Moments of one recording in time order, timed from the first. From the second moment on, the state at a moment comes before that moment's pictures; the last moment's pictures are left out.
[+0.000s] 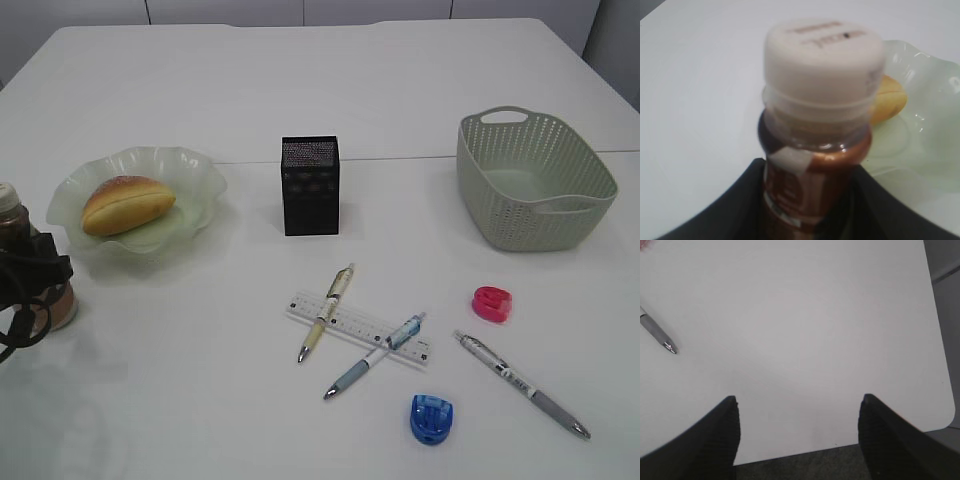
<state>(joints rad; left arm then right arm) -0.16 1.86 -0.41 -0.28 -1.05 -0.06 -0.02 0.70 -0.63 -0.28 1.09 0.10</state>
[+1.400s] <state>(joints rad) -0.16 1.87 -0.41 -0.31 -1.07 -0.06 -0.02 0.70 -0.63 -0.28 1.09 0.10</state>
